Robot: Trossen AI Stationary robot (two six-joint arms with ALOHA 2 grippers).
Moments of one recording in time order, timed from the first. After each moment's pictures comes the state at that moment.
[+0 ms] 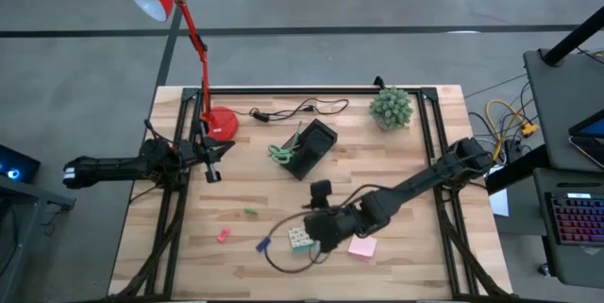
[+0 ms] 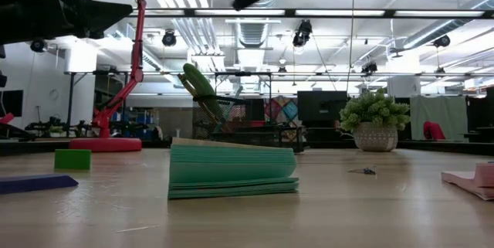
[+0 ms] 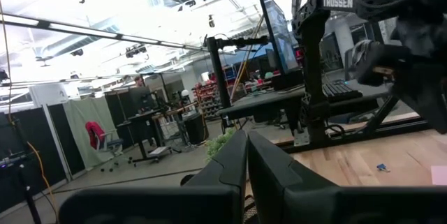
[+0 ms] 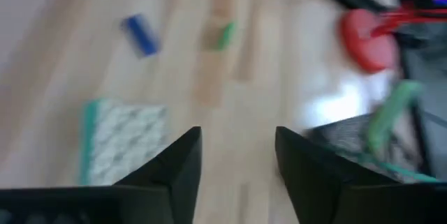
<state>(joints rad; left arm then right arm) 0.08 0.17 0.01 0.41 -0.15 0.33 0.47 1.87 1.50 -0.52 0.51 -0.05</state>
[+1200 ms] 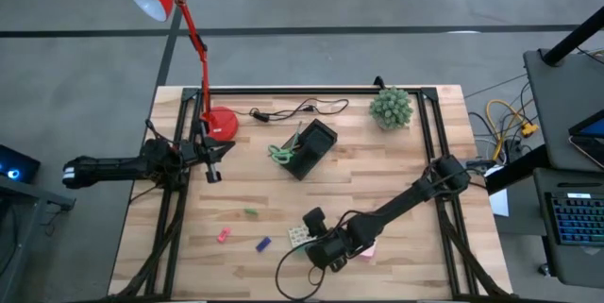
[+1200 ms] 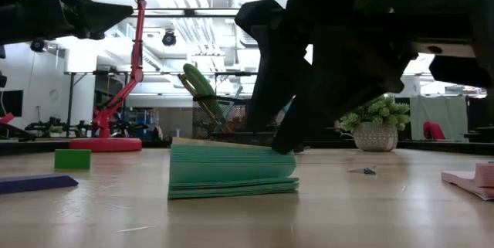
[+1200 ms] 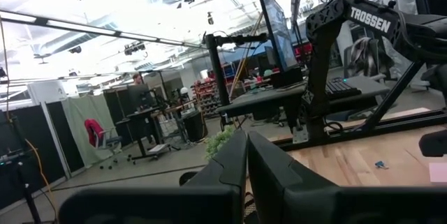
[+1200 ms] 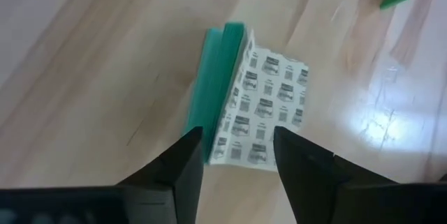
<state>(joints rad) 0.08 0.18 0.01 0.41 -0.15 0.33 0.52 2.10 1.47 -0.46 0.32 -0.17</state>
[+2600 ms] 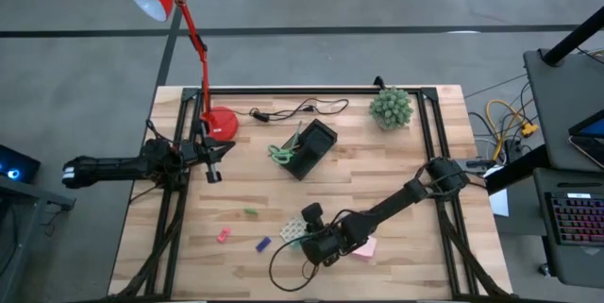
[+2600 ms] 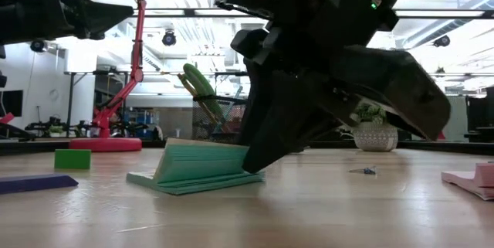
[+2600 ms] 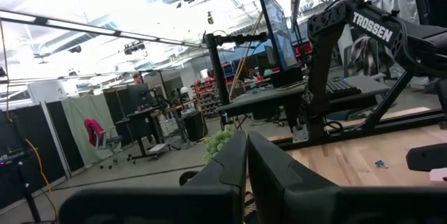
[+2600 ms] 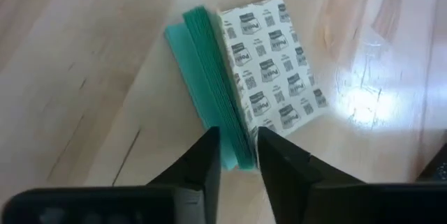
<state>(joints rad) 0.08 0.19 0.01 0.41 -0.15 0.33 0.49 2.15 1.47 -0.41 0.39 -0.10</state>
